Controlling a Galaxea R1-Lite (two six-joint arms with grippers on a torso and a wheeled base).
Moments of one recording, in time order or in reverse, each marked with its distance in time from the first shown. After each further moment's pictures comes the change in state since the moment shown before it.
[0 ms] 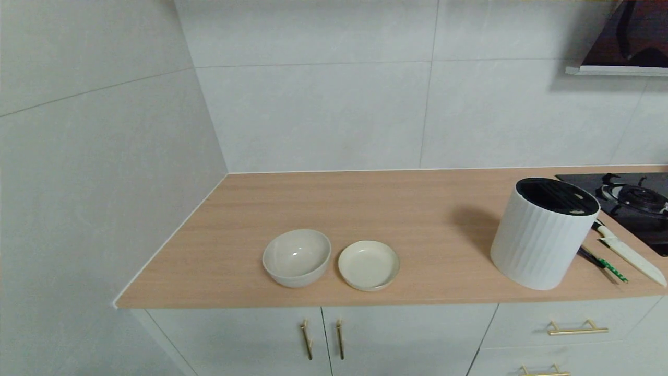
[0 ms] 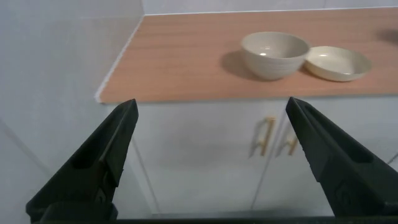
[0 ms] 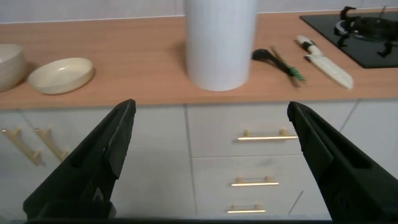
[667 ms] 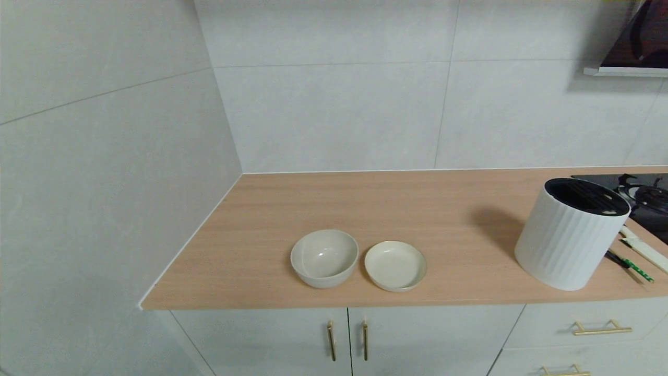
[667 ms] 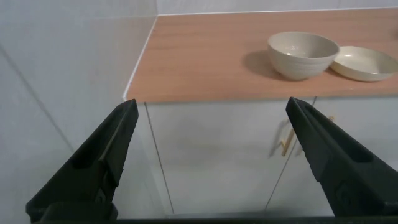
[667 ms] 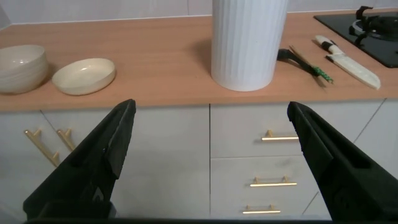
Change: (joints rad) left arm -0.001 0.000 -0.001 0.000 0.000 0.002; right arm 0.000 0.000 0.000 0.000 0.000 0.001
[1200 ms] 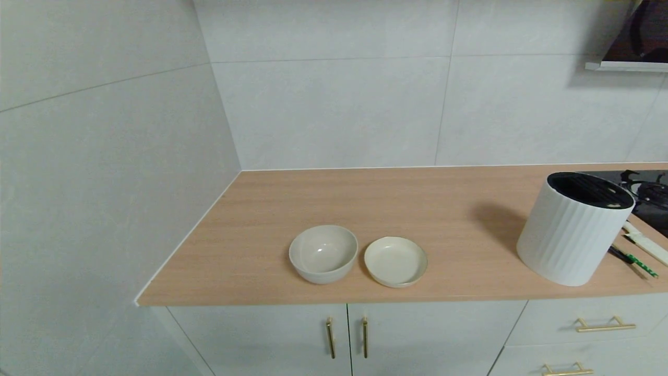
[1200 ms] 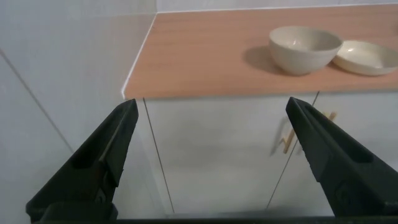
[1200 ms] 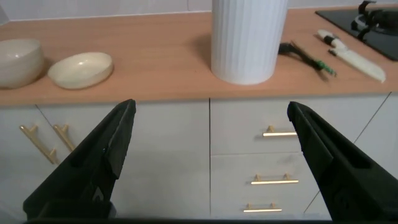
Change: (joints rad) left arm 0.001 0.000 0.000 0.000 -0.001 0.003; right arm 0.000 0.000 0.000 0.000 -0.001 0.000
